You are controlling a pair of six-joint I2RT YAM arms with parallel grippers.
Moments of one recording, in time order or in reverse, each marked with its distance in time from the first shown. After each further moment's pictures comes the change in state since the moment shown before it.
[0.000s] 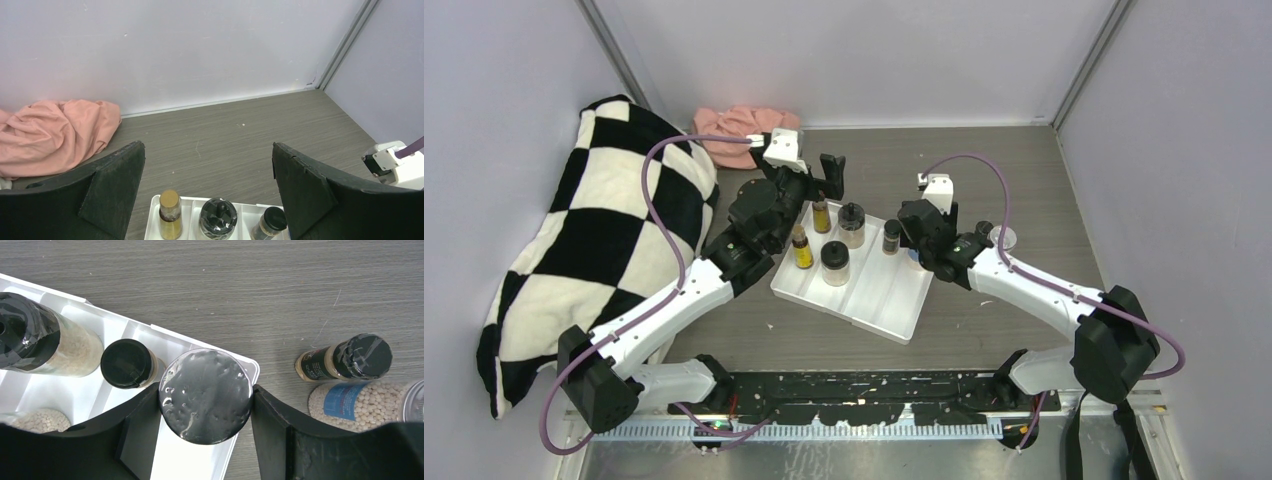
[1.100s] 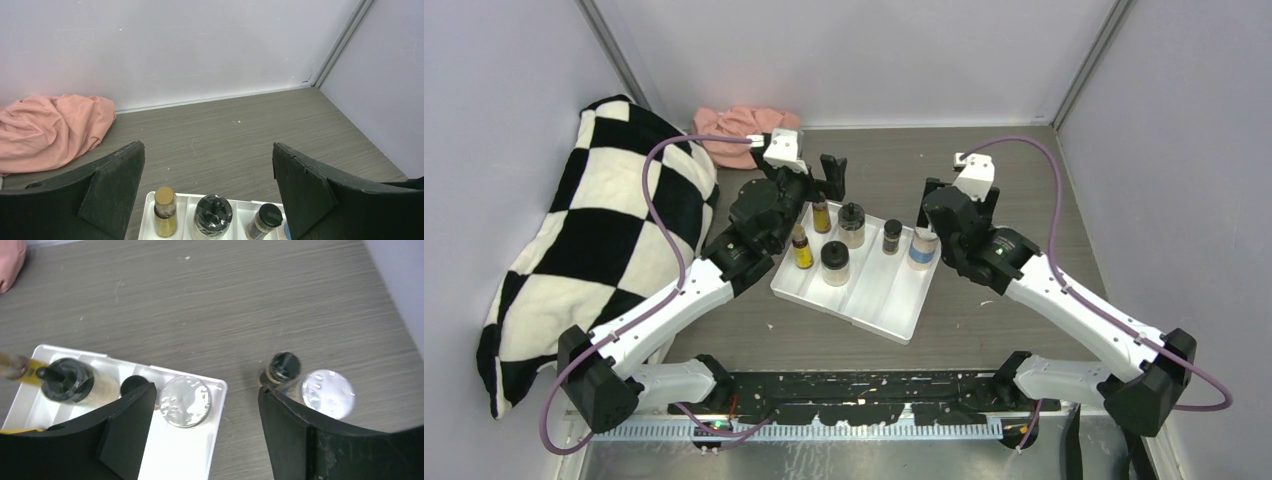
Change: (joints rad) left arm 0.000 0.000 0.000 -0.013 0.007 -0.028; right arm 0.037 -0.186 0.160 -0.216 0.142 0.034
